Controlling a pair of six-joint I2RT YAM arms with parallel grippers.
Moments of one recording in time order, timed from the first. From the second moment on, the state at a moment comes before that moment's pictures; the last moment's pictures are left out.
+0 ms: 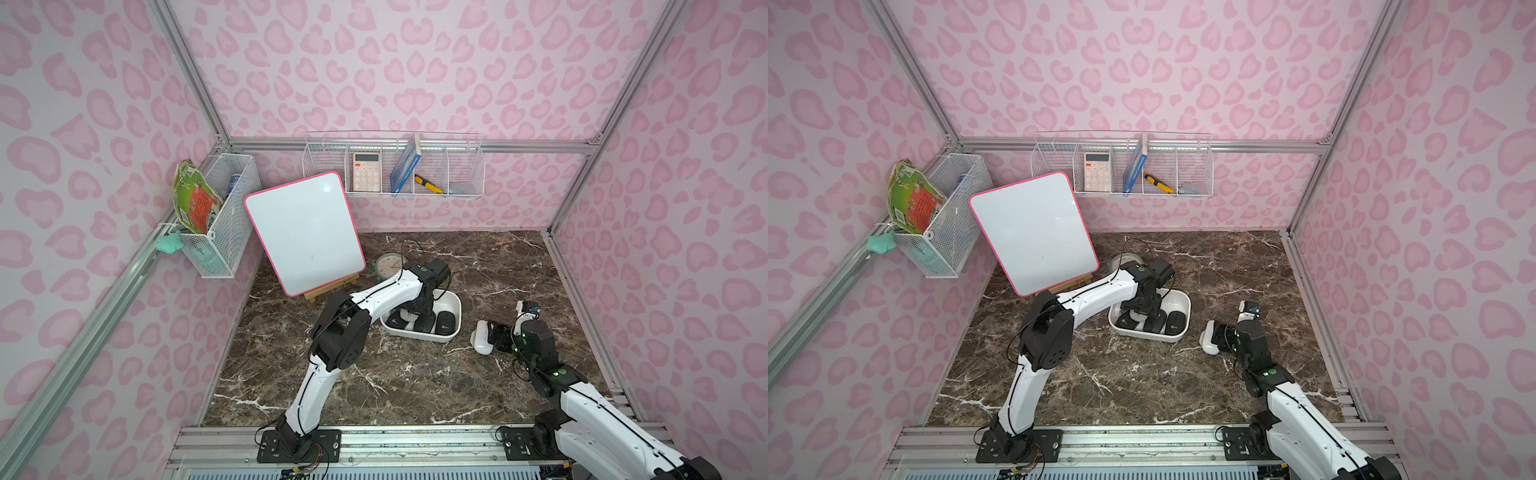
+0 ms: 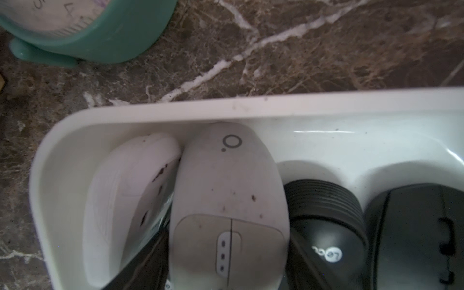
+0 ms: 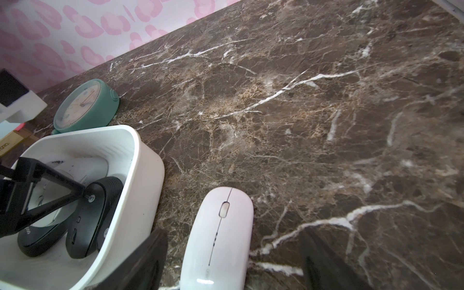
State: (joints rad) left arm -0.75 2.23 1.88 -1.05 -0.26 -0.50; right arm 0.35 0.82 0.26 0.00 0.14 0.46
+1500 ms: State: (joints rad) left arm -0.61 1.62 1.46 -1.00 -0.17 -0.57; right arm 0.35 0.83 0.25 0.05 0.13 0.44
